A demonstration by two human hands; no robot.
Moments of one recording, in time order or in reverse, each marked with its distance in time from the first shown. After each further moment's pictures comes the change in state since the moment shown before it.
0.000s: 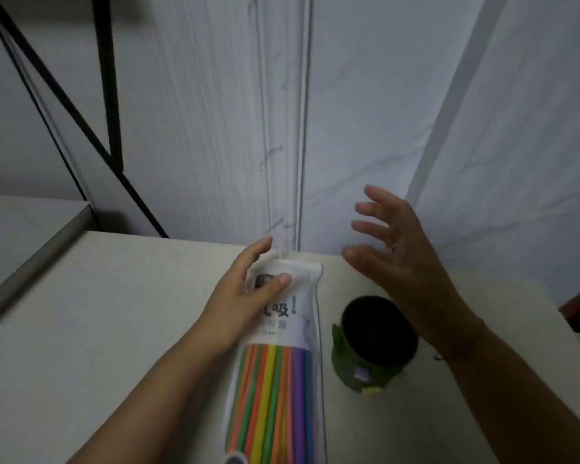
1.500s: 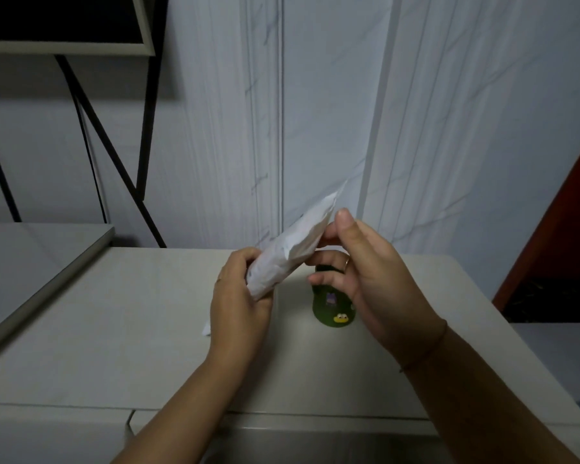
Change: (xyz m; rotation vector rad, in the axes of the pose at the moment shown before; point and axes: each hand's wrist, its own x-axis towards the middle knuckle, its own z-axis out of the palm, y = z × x) left_hand -0.129 0.046 0.021 0.298 0.442 0.451; right_hand -0.129 -0.099 0.040 0.546 0.071 0.086
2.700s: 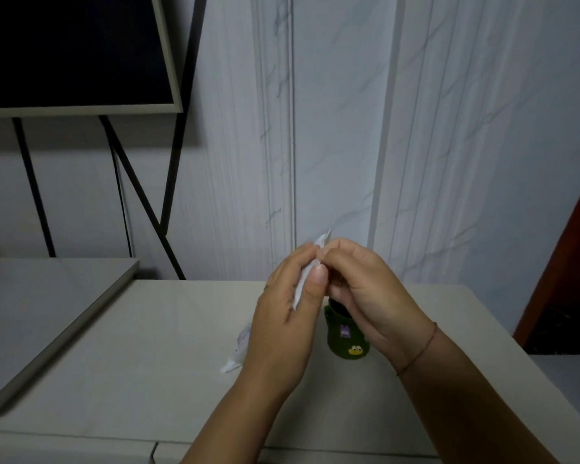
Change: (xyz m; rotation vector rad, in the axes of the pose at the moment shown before) left_hand 0.005 0.085 -0.026 -0.419 -0.235 -0.026; right_hand 0.018 -0.014 0.017 -0.034 -0.071 -0.030
